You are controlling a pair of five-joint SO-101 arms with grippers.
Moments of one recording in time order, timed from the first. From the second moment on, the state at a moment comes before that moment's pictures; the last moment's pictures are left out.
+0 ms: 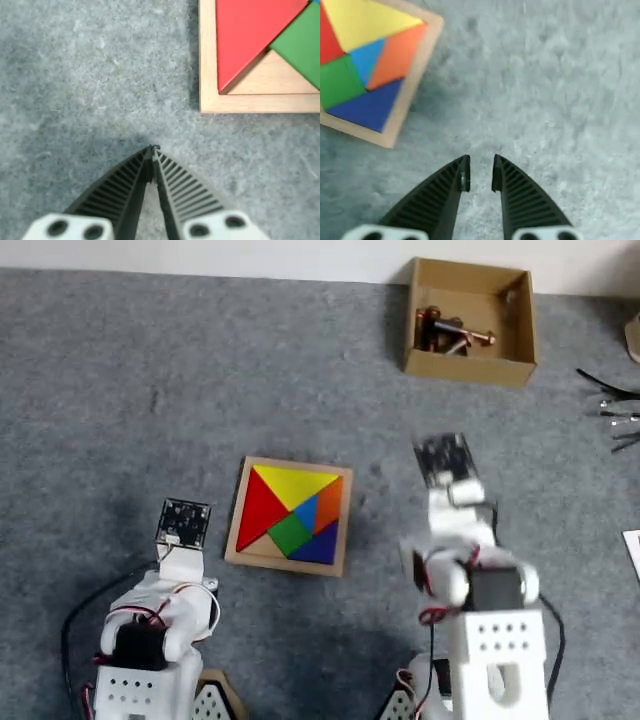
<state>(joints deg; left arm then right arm) -1.5 -104.2 96.0 77.1 2.1 -7.8 -66.9 61.9 71.0 13.7</state>
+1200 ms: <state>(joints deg) -1.3 -104.7 96.0 78.3 4.7 -7.4 -88.6 90.9 60.5 13.7</state>
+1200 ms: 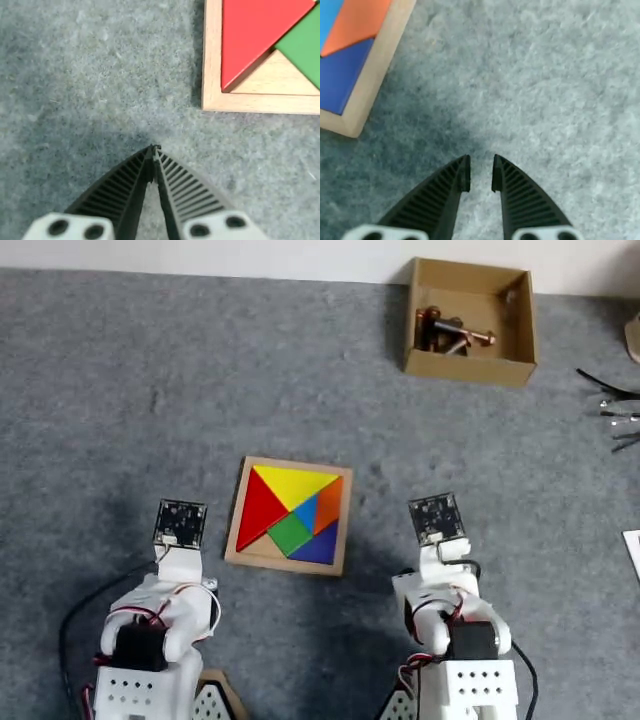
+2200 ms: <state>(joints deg) -1.3 -104.7 96.0 78.3 4.7 -7.4 -104.6 95.8 64.4 13.7</state>
